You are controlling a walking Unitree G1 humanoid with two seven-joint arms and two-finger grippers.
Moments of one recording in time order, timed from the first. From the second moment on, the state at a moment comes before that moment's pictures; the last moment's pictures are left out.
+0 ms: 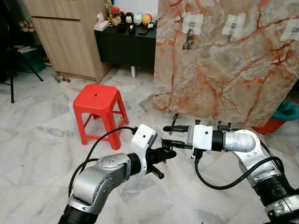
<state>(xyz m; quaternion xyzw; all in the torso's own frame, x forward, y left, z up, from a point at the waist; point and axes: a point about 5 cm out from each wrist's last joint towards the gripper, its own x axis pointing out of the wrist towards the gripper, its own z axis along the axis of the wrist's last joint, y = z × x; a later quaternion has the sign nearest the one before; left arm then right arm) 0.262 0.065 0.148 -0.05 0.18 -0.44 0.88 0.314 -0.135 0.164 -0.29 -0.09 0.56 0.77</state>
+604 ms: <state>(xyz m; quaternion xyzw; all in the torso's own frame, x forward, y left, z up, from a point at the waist) 0.254 0.062 0.137 -0.03 0.20 -0.47 0.86 0.319 -0.154 0.178 -0.20 -0.11 0.48 0.85</state>
